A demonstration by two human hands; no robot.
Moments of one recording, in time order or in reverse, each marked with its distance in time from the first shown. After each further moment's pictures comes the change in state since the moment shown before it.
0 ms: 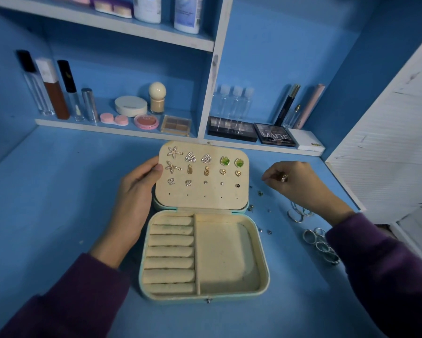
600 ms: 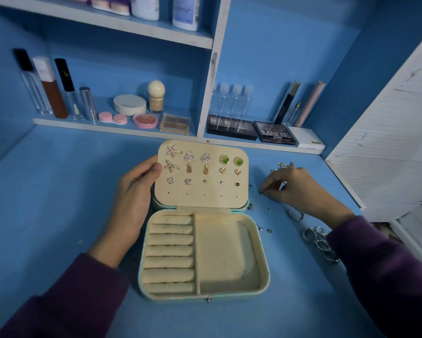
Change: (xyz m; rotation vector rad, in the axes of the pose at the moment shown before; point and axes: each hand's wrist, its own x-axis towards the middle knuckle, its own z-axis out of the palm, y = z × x) left_hand -0.001 0.001 0.000 -0.014 0.014 -0.017; right_hand -0.004 0.014 0.006 -0.014 -0.129 -0.087
